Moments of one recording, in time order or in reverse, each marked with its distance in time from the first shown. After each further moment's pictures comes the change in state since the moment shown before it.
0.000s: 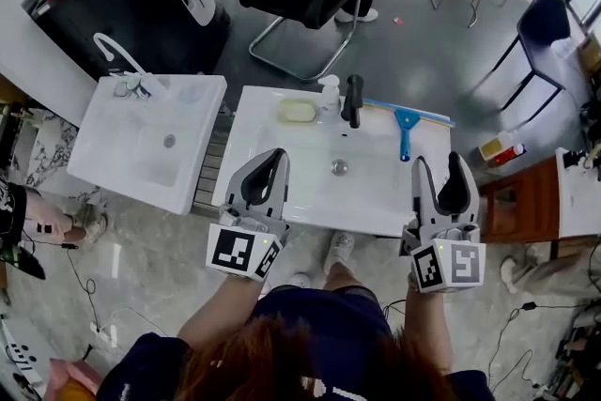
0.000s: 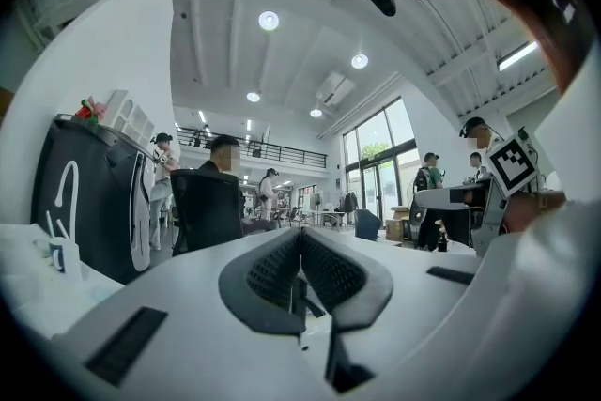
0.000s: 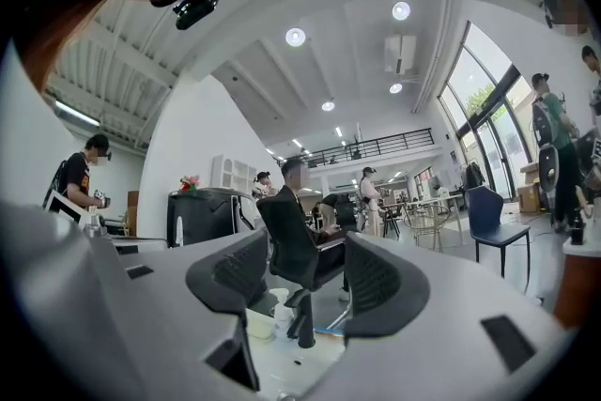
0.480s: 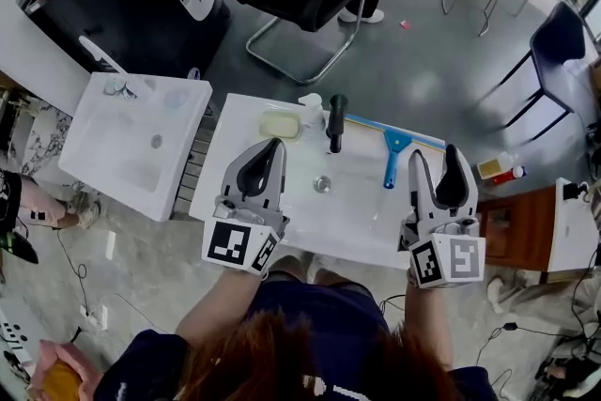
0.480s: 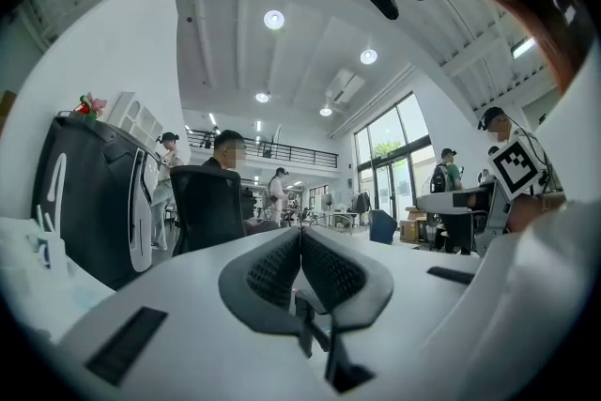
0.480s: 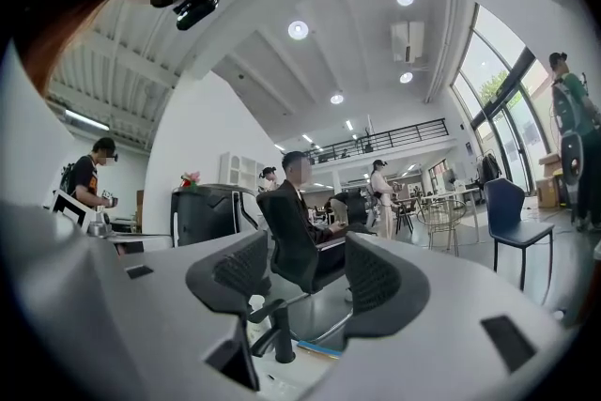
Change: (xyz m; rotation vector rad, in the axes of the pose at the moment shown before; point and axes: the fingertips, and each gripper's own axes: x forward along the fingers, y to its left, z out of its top) left arm 0.117 0.000 -0.010 -0.003 -0.010 0.078; right arm 0.101 -0.081 -0.008 0.002 0.029 0.091
